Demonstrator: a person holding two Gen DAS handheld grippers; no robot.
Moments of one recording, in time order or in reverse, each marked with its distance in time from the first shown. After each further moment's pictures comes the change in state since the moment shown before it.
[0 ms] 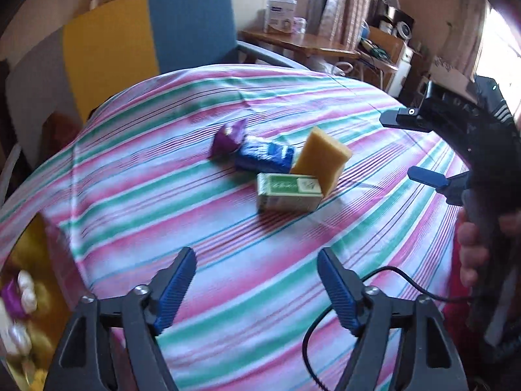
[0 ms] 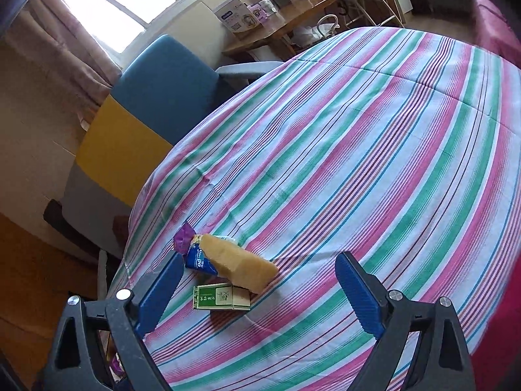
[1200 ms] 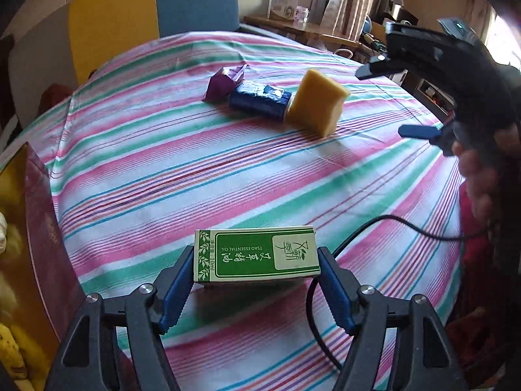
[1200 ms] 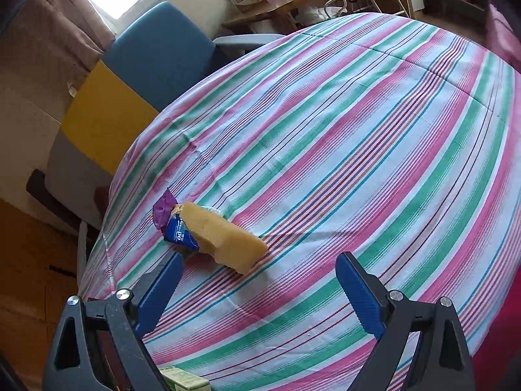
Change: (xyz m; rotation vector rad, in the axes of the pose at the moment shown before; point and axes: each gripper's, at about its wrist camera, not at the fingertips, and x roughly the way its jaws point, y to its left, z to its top) left arm 0.006 0.003 -0.081 -0.050 0.014 -0.025; right arm 0.027 0.007 -0.010 -0.082 0.099 -0.094
